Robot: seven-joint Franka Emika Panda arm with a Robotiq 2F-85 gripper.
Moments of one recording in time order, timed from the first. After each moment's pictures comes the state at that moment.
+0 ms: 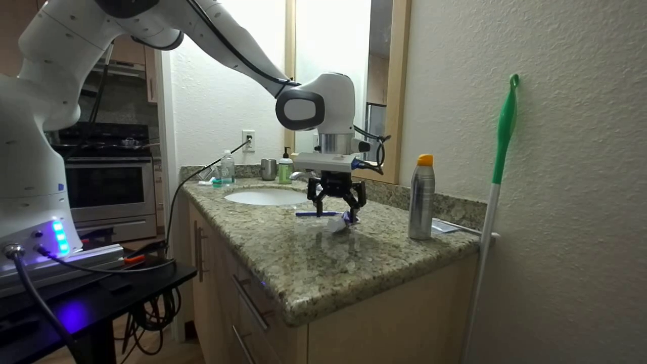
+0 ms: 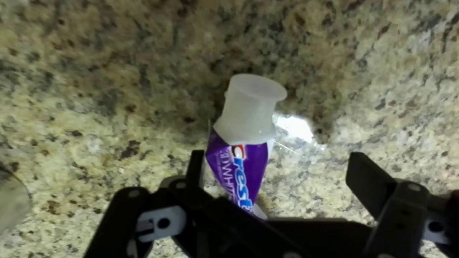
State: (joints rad) arm -0.95 0.62 -0.17 -1.70 0.24 2.35 -1.23
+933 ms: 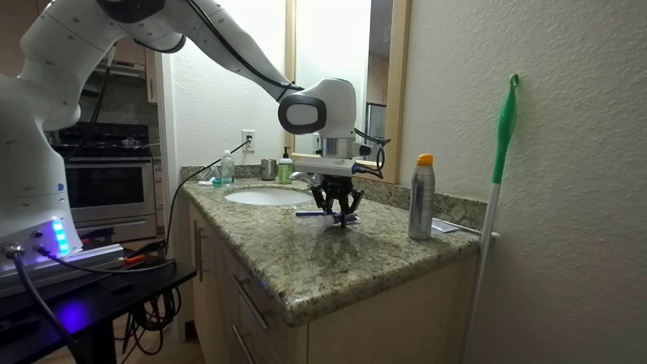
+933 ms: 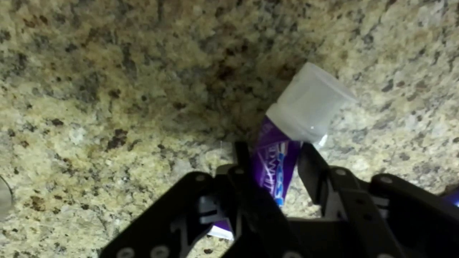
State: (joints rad) arm -0.95 0.65 -0.15 -1.67 0.24 2.36 -1.21
